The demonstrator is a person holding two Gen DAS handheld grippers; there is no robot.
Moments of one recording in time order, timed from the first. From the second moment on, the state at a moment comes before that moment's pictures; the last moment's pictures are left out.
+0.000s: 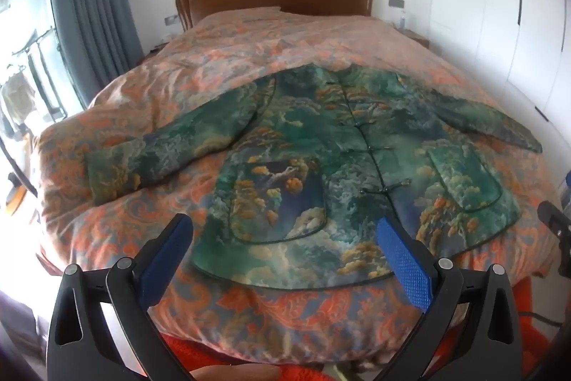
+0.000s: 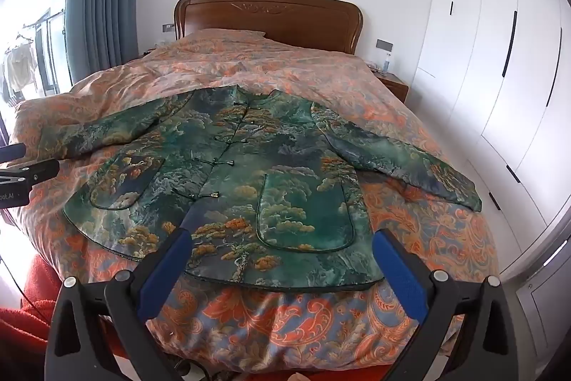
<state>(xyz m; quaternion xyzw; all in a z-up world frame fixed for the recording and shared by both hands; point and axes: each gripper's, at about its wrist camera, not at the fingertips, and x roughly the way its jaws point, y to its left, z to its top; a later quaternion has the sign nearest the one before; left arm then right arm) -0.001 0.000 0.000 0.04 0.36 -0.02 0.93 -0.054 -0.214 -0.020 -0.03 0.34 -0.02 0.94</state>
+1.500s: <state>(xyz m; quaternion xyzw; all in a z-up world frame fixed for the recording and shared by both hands) 0.003 -0.006 -0.018 0.05 0.39 -0.03 0.92 -0.044 -0.215 -0.029 -0.04 0.36 -0.03 0.93</state>
